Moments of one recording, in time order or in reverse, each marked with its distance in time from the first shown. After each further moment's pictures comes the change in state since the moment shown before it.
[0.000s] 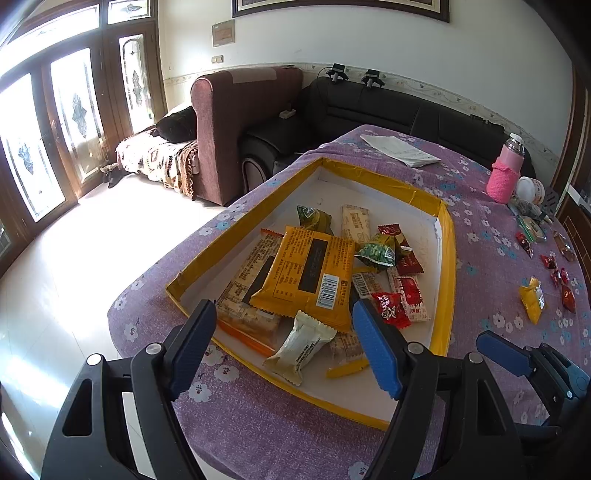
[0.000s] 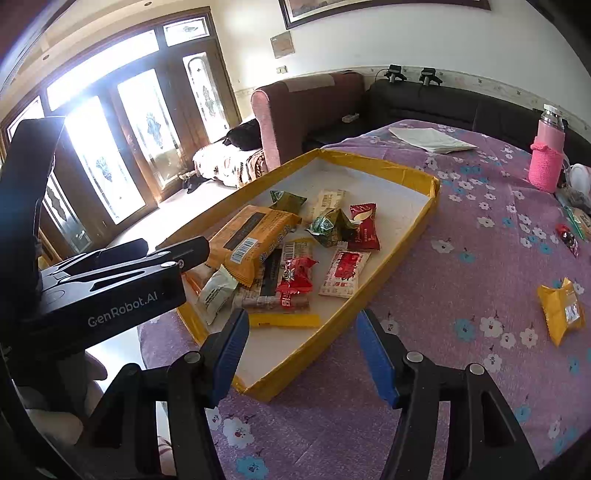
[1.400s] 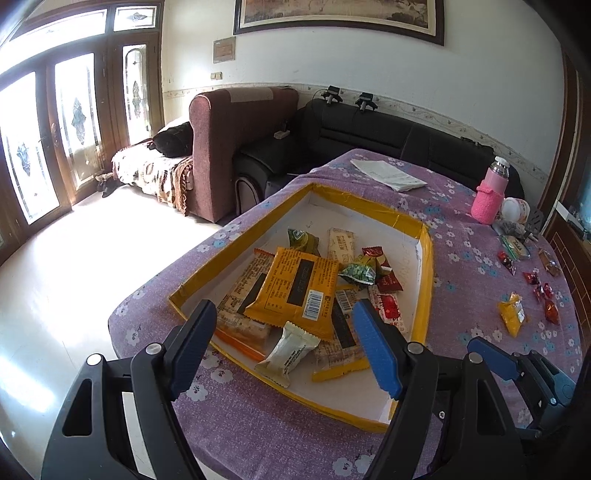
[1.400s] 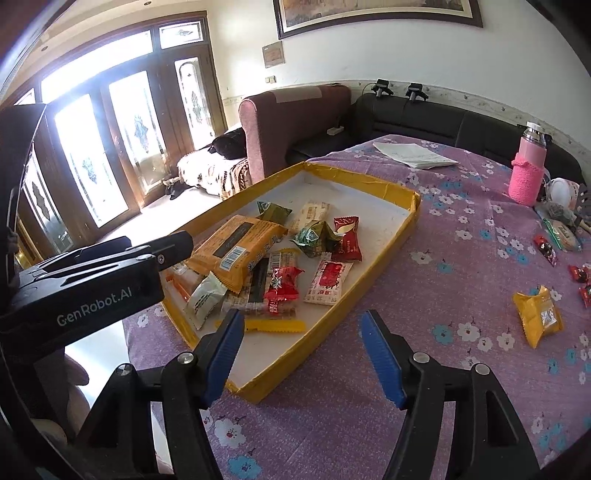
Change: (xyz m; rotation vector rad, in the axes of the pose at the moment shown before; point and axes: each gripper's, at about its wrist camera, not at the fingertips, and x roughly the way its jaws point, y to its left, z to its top) left arm -0.035 0.007 0.000 -0.032 -0.100 -0.049; right arm -0.014 0.010 -0.003 -0.021 -0.053 -0.096
